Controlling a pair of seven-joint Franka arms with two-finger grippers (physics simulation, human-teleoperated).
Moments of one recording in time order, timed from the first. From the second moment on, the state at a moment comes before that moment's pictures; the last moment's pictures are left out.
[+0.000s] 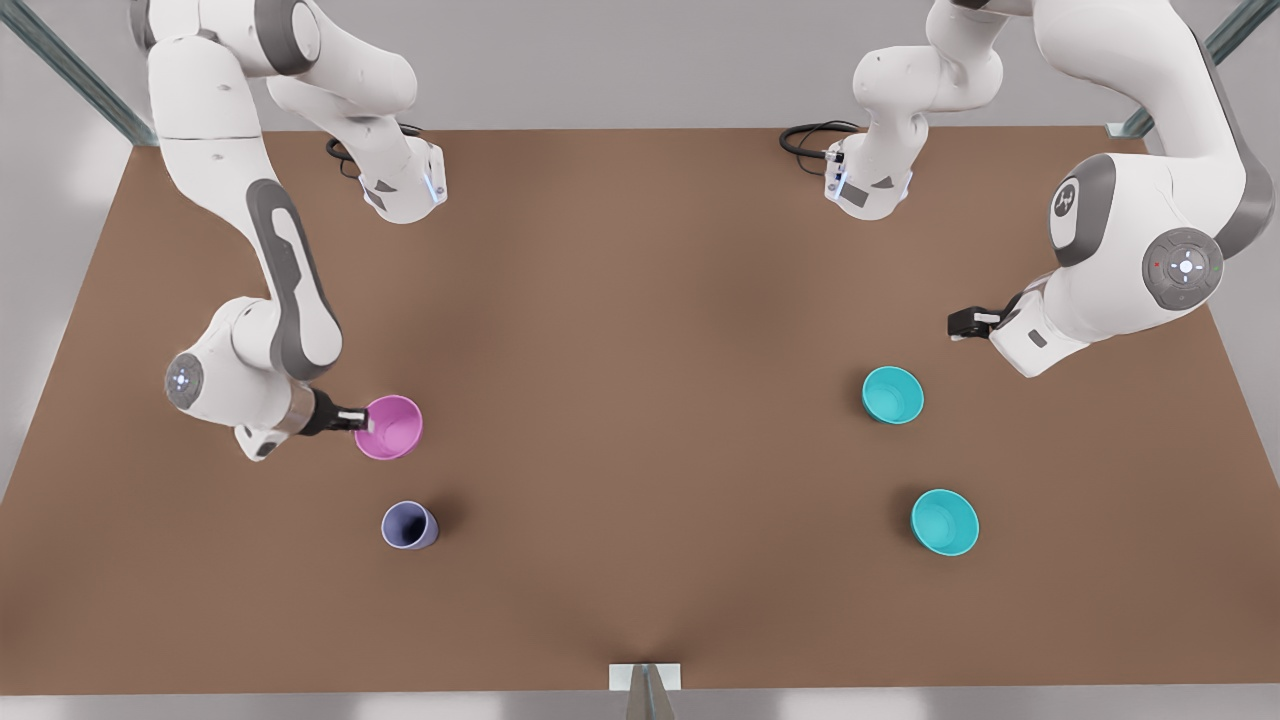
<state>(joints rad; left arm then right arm) 0.00 0.14 -0.09 -1.56 0.01 1.45 0.01 0.05 0.36 0.01 -1.93 0.41 2.18 -0.21</state>
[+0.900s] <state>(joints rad) 0.18 0.42 -0.08 -1.97 -0.14 2.03 0.05 0.54 0.79 -0.22 -1.14 0.71 2.23 0.35</state>
